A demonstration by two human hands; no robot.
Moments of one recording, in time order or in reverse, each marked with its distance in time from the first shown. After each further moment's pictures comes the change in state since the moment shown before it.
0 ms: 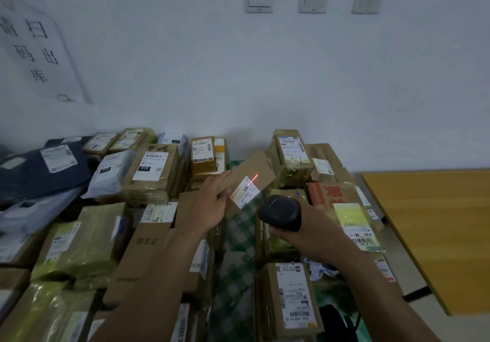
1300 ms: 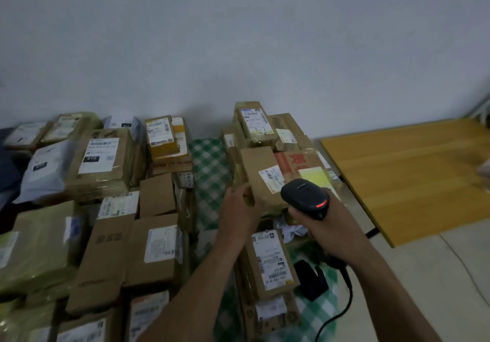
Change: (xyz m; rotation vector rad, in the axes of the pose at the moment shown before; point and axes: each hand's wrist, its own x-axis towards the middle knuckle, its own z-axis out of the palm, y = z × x) left_hand -0.045 0.043 0.117 -0.163 -0.078 -0.046; right_hand -0.075 0.046 -0.005 0.280 0.323 0.305
